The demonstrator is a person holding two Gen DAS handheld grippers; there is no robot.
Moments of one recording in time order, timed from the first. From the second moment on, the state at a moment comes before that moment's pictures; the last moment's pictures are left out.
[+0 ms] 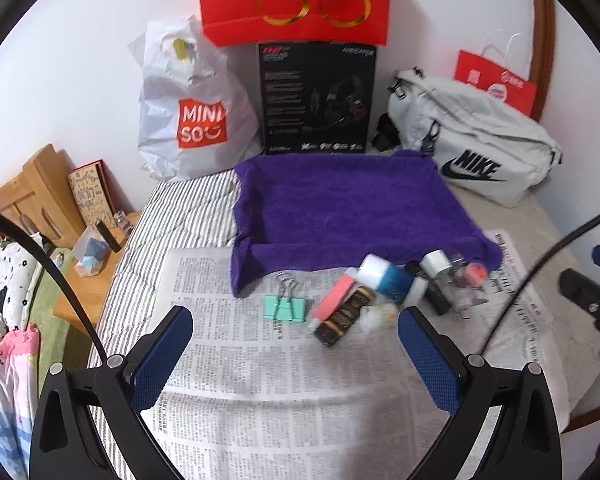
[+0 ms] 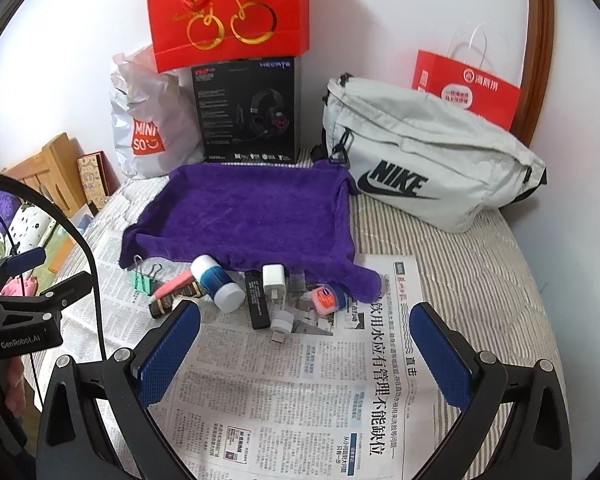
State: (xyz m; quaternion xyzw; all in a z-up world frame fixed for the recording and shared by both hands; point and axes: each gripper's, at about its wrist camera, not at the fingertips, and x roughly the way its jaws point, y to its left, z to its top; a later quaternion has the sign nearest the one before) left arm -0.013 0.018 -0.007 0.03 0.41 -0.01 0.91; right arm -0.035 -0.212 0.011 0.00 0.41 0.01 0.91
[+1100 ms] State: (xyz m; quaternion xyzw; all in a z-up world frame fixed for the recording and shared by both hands) left arm 0.072 0.046 -0.123 0.05 0.48 -0.04 0.88; right arm 0.009 -0.227 -0.077 0.01 0.49 0.00 0.87
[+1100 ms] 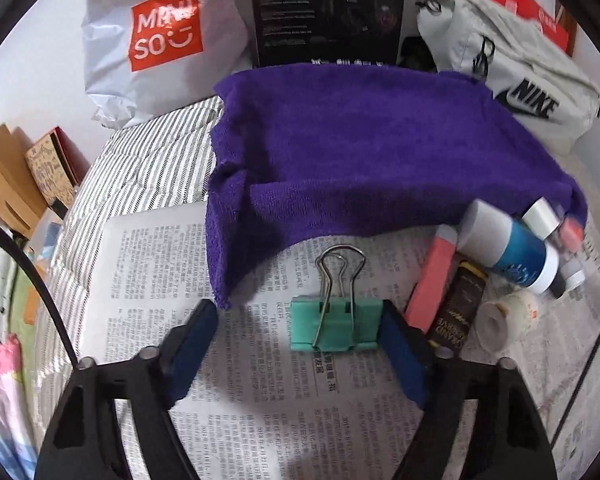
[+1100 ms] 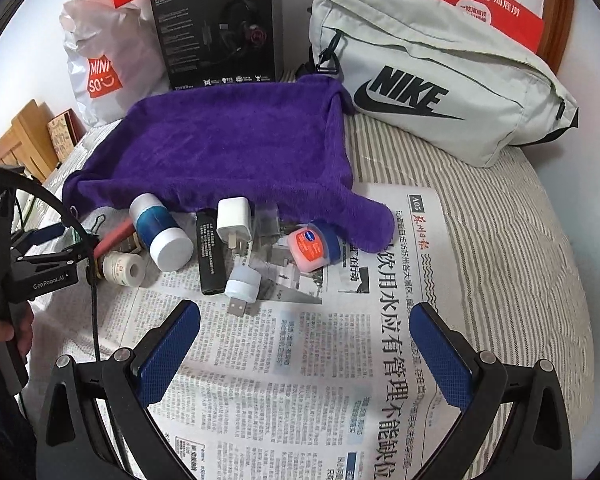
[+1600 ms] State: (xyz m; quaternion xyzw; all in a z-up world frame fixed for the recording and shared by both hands) left arm 0.060 0.040 -0.122 0.05 0.45 -0.07 0.89; right arm 0.031 -0.253 -0.104 0.01 0.49 -0.01 0.87
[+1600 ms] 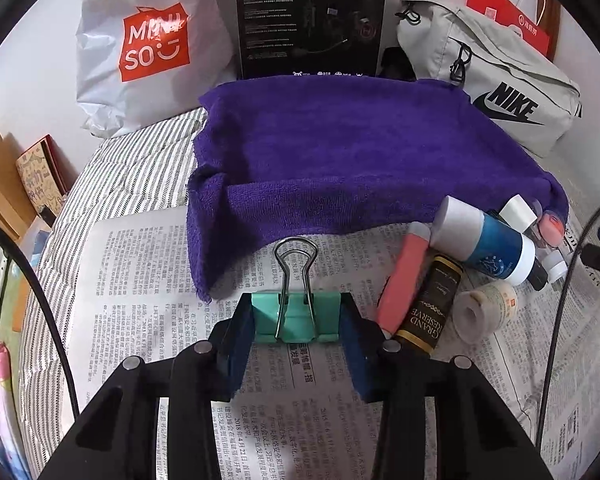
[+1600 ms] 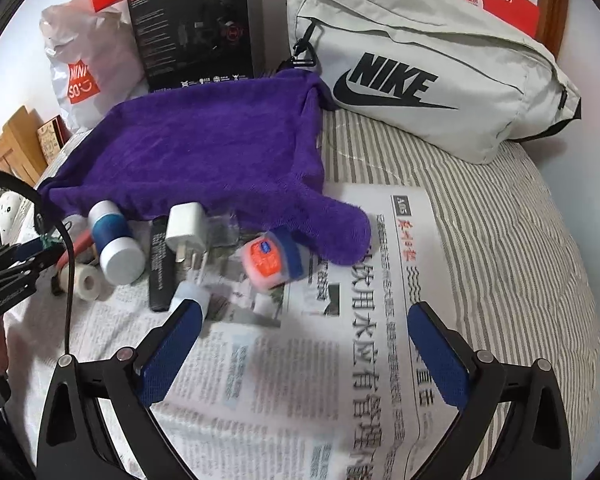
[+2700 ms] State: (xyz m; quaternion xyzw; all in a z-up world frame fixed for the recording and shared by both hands) left arm 0.056 0.041 -0.121 0.05 0.45 -0.07 0.89; right arm 0.057 -0.226 -0.128 -0.03 0.49 0.05 0.87
